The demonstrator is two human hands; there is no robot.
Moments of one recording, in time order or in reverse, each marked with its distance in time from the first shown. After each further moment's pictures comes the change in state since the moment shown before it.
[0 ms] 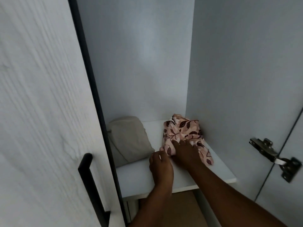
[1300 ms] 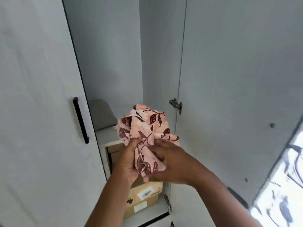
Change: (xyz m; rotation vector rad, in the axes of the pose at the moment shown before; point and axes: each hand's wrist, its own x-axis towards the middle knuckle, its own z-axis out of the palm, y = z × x) left_hand -0.275 0.043 -0.124 -0.669 -0.663 -0.360; right_hand -0.439 0.025 -0.125 0.280 0.015 -0.344
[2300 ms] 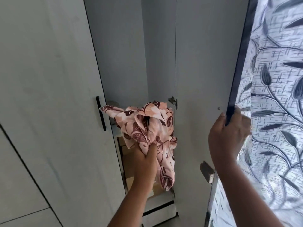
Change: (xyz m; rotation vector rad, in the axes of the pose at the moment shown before) left_hand -0.160 -0.044 0.043 0.550 0.272 0.680; right_hand -0.117 -0.016 -0.059 0.227 1.371 0.555
